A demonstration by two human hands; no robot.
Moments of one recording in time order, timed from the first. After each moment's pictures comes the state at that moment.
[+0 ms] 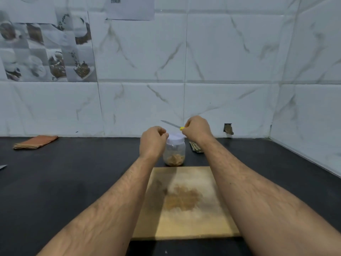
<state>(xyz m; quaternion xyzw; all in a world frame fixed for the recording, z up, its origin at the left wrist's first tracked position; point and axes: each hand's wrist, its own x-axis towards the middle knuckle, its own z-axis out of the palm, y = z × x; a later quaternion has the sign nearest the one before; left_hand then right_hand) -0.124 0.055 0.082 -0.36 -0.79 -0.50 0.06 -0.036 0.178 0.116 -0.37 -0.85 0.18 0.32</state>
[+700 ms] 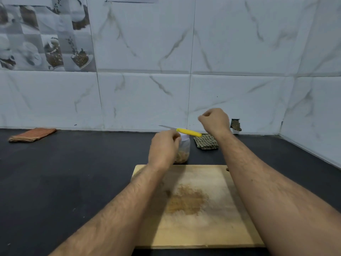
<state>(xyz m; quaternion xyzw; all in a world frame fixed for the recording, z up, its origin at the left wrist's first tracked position) -0.121 0.076 0.052 -0.43 -0.77 -0.45 0.12 -0.041 0.233 0.108 -0.40 -0.79 0.24 0.41</state>
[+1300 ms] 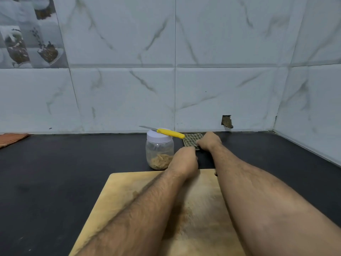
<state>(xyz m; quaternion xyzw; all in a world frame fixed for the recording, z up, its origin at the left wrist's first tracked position) -0.078 0.182 0.020 -0.53 -0.82 -0.23 0.01 -0.048 0.331 0.028 -0.51 -0.81 0.22 0.21</state>
